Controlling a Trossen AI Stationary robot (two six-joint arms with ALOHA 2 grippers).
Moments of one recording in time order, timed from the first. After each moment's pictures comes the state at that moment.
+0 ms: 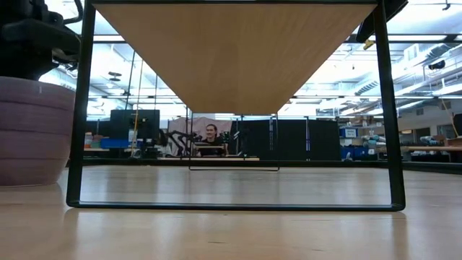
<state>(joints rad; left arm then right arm) -0.57 1.43 0.93 -1.10 -0.16 -1.76 0.53 1.41 1.27 -1.12 0.48 0.74</state>
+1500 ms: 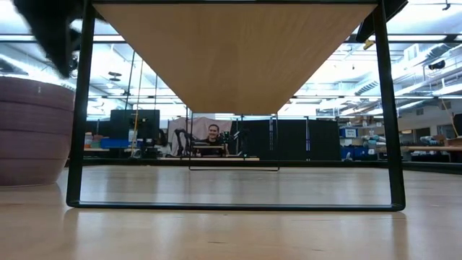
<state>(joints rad) -0.43 1.25 1.00 -1.04 -0.14 -0.95 0.53 1.41 1.27 -1.12 0.48 0.74</state>
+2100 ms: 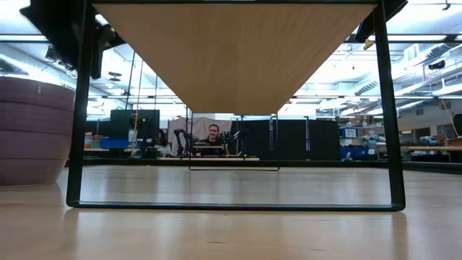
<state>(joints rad) -0.38 1.29 1.03 -0.95 -0.18 -0.34 0.53 1.41 1.27 -1.11 0.48 0.74</state>
